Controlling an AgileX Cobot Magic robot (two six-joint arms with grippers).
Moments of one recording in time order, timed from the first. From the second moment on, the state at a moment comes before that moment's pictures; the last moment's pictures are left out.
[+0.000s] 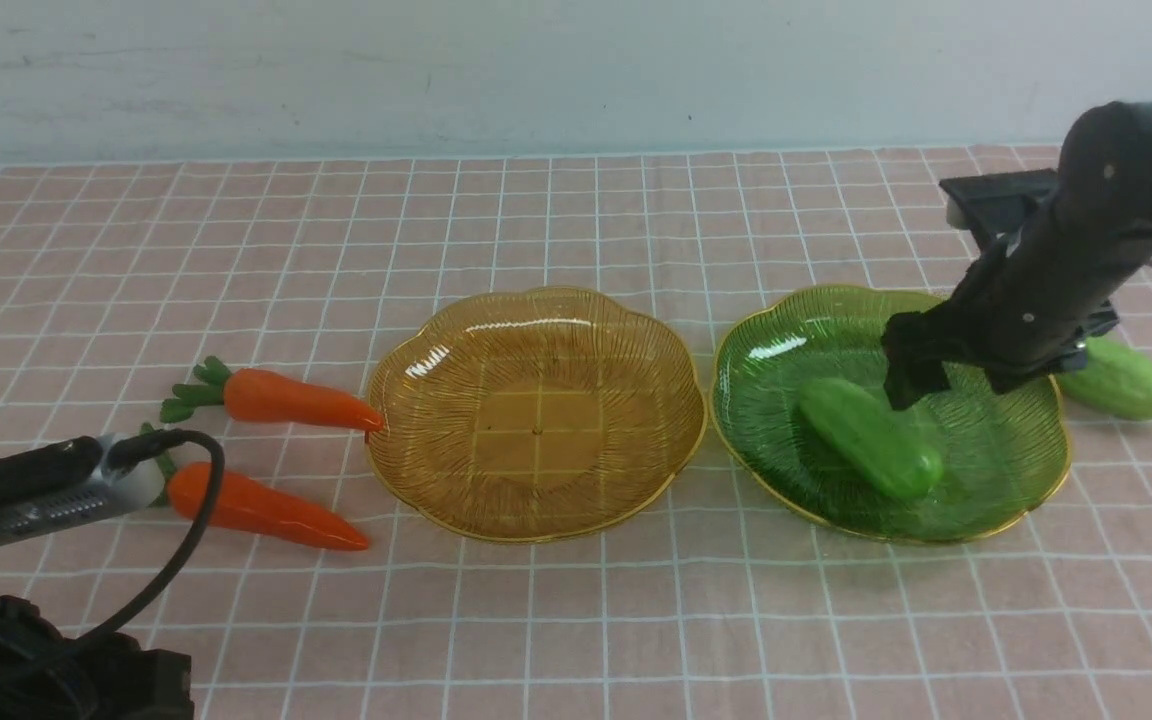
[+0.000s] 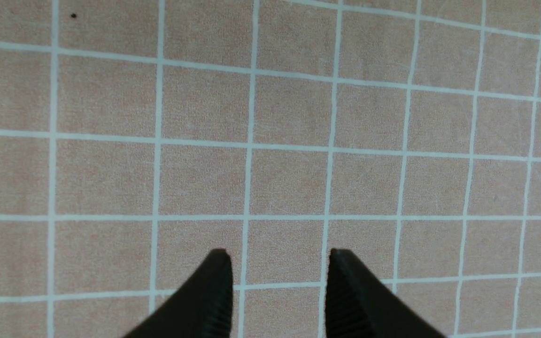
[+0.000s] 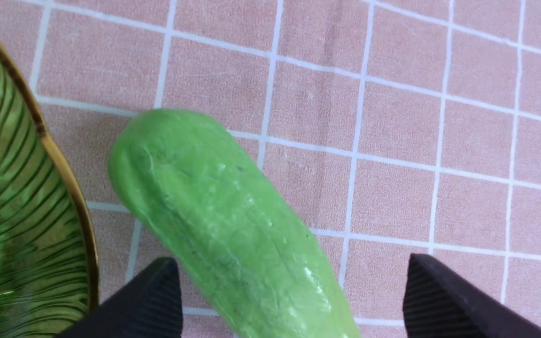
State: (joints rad) right arm -0.02 1.98 -1.46 -0.32 0.76 0.01; left arm -0.01 0.95 -0.60 -0.38 0.95 0.02
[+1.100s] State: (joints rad) right arm -0.02 2.03 -1.46 -0.33 0.83 -0.07; left arm -0.01 0.95 -0.60 -0.36 0.95 0.02
